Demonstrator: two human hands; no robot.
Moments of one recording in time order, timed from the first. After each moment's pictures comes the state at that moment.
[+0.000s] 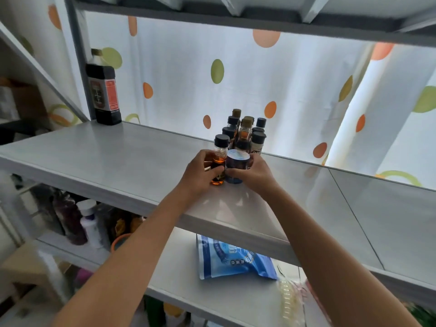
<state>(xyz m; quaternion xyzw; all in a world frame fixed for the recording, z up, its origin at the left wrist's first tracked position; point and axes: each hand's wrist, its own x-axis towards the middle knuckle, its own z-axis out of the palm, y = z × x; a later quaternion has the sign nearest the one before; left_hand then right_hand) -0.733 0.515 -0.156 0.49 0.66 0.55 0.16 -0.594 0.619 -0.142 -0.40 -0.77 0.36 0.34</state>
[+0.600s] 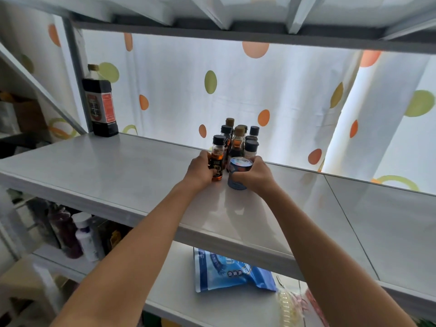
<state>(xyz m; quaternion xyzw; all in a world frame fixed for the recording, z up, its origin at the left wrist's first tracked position) -0.743 0.577 -0.141 0.48 0.77 0.42 0.08 -0.583 0.638 -0.127 -0.44 -0.77 0.33 0.32</state>
